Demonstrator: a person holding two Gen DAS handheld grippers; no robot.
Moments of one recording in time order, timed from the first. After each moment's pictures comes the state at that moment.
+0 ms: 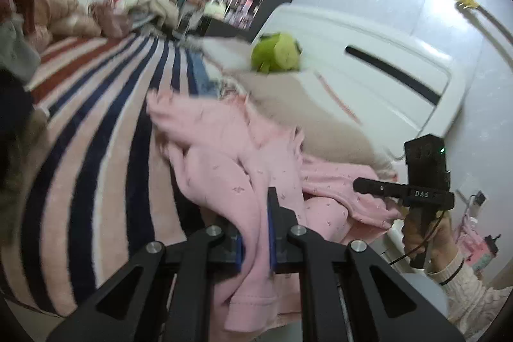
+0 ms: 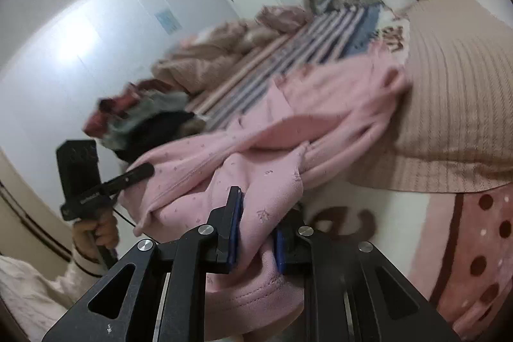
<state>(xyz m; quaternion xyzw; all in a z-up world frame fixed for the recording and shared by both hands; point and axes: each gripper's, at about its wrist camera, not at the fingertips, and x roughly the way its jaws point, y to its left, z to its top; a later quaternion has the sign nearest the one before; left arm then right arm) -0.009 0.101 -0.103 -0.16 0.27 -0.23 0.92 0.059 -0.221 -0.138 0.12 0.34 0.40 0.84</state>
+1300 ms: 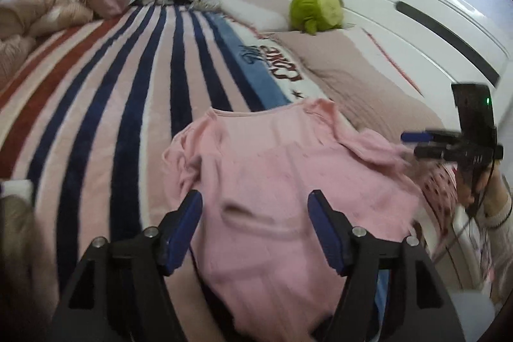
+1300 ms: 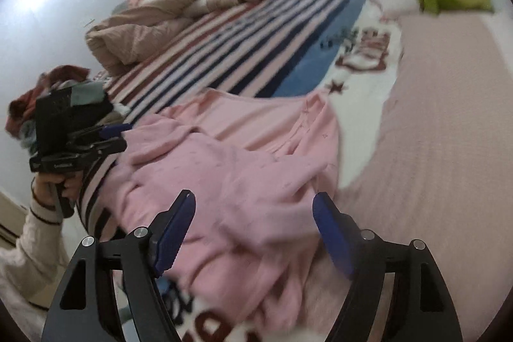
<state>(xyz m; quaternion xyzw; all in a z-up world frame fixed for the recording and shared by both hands) 0.190 0.129 -0.142 -0.07 0.39 -0.21 0.90 0.218 -0.177 -0.128 -0.03 0.42 0.31 0.85</state>
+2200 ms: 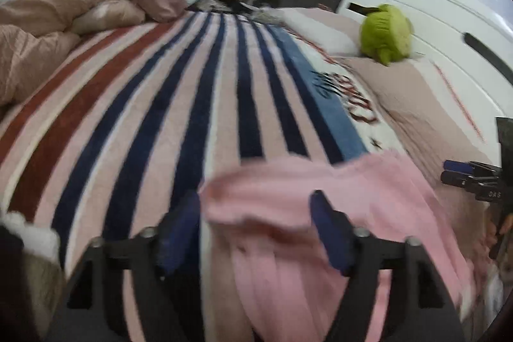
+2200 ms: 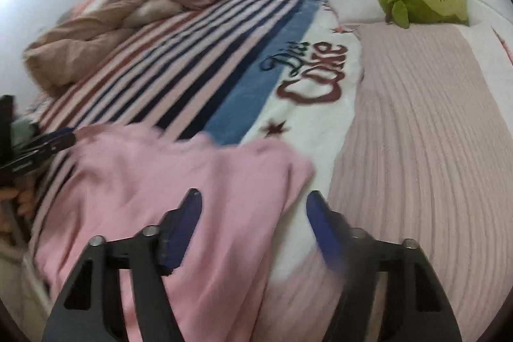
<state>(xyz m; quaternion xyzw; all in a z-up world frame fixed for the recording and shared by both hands) 0.275 0.156 -0.143 -0.09 0.39 -0.09 0.91 0.308 -0.166 -0.141 -0.04 0.43 0.21 0.88</state>
